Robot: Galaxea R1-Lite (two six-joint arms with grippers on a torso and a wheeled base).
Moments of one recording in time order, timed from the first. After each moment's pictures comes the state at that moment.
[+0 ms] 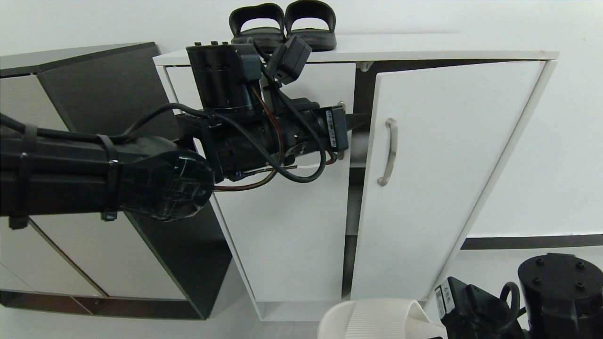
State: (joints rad) left arm -0.66 1.83 -1.37 -0.54 -0.36 -0.23; right arm 0.83 1.51 -0.34 -0.71 0.46 -0.13
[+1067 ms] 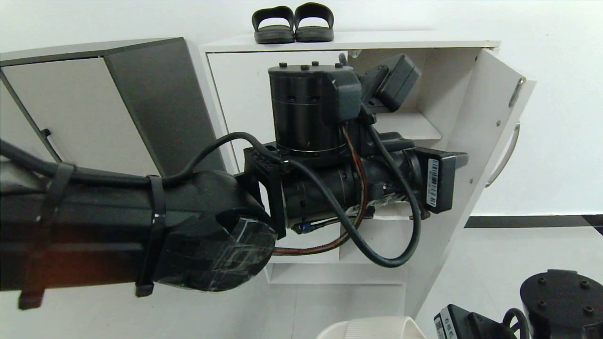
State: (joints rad) left arm -0.92 1.86 -1.36 -0.57 -0.30 -0.21; right arm 0.91 1.49 -0.32 -0.71 0.45 -0.15
